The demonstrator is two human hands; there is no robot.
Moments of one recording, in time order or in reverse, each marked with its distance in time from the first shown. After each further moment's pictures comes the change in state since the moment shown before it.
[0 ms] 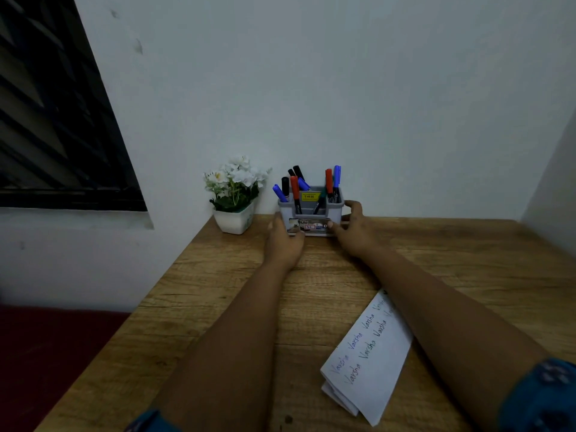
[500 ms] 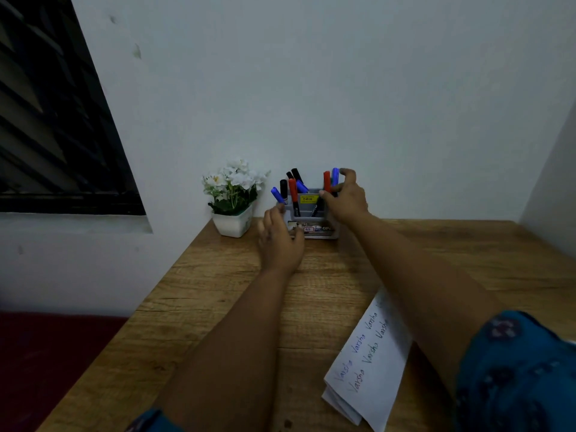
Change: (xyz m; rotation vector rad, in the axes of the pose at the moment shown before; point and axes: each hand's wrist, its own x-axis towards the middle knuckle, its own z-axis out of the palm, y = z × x) left_hand -0.008 0.001 -0.001 0.195 0.234 0.293; right_hand 0.036 -0.055 -0.009 -0.048 0.169 -0.007
